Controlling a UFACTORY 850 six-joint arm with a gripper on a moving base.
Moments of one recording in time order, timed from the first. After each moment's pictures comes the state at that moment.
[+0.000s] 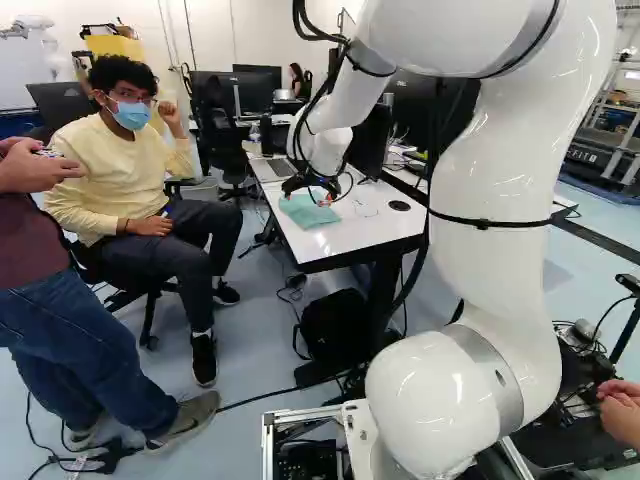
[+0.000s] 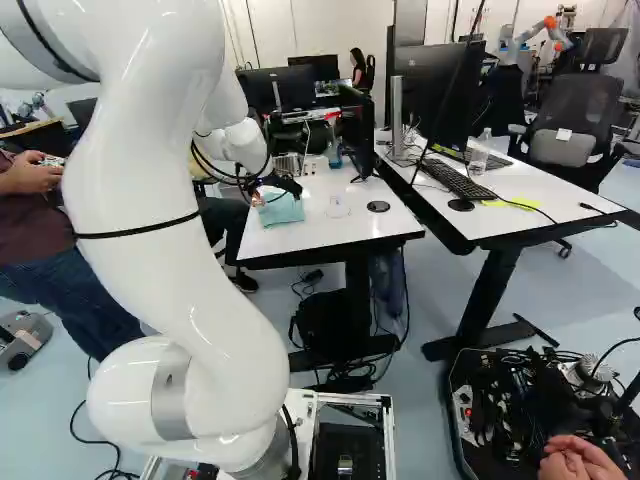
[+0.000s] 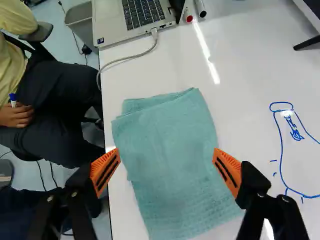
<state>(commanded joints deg) 9.8 -17.1 -57.2 10.8 -3.0 0.0</state>
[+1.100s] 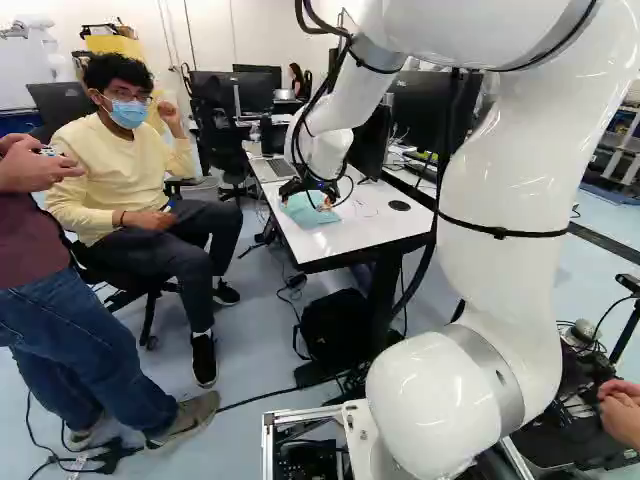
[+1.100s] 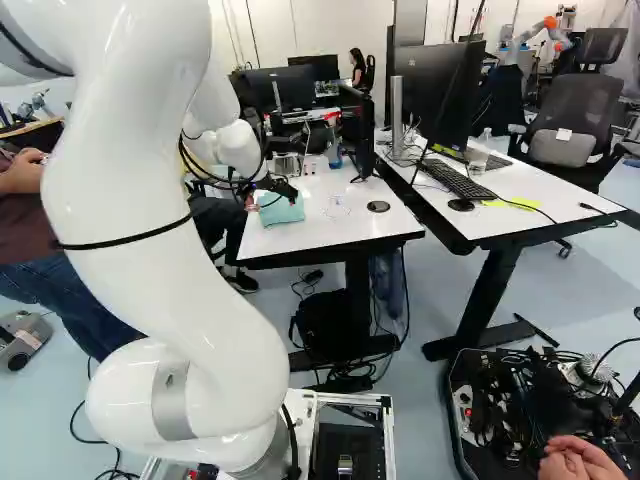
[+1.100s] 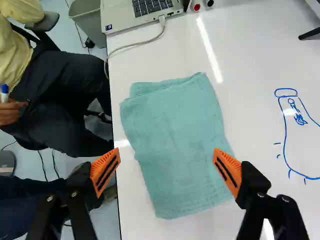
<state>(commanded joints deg) 11.2 -13.4 -52.7 10.8 -3.0 0.0</state>
